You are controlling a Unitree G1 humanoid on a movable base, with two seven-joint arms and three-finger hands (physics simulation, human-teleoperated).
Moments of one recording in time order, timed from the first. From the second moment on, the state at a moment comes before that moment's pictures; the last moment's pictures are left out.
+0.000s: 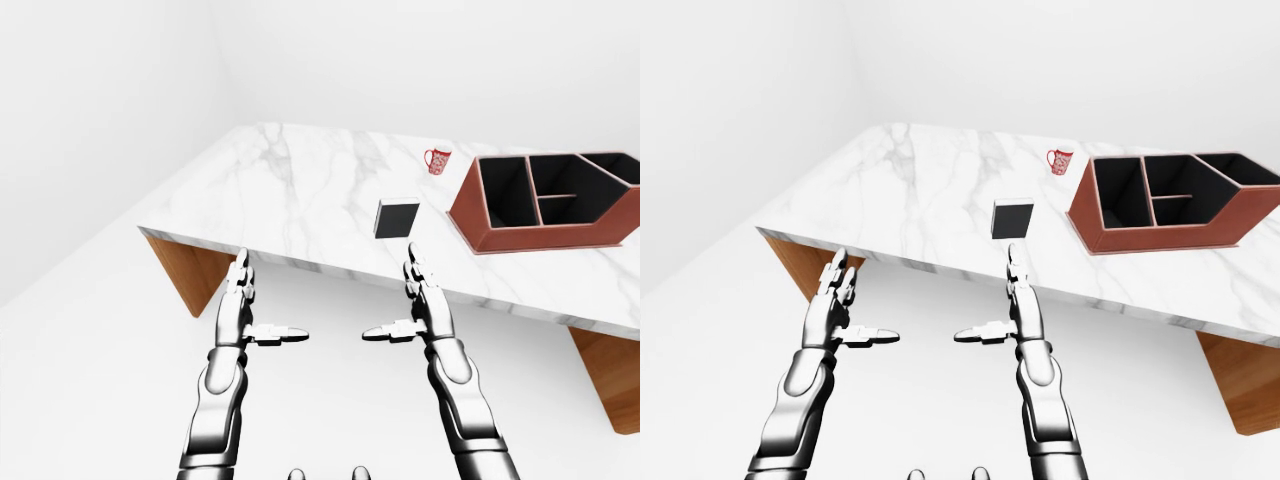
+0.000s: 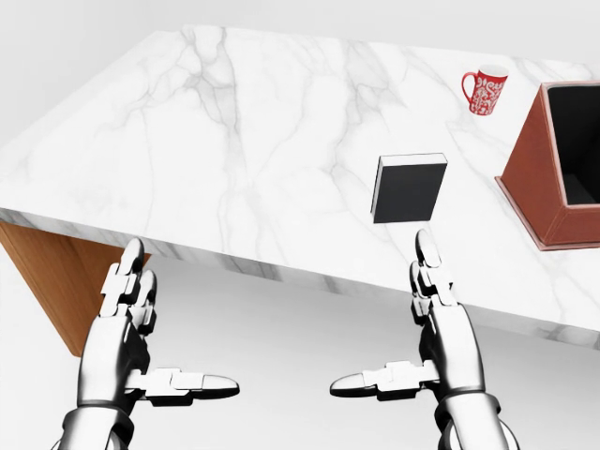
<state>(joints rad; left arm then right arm) 0.01 0.01 0.02 -0.02 0.00 0.00 -0.03 -0.01 -0.02 -0.02 0.04 -0.05 -0.06 0.05</state>
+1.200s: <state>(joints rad) 0.01 0.01 0.02 -0.02 0.01 0.00 -0.04 -0.01 -0.02 -0.02 0.01 -0.03 -0.01 0.05</state>
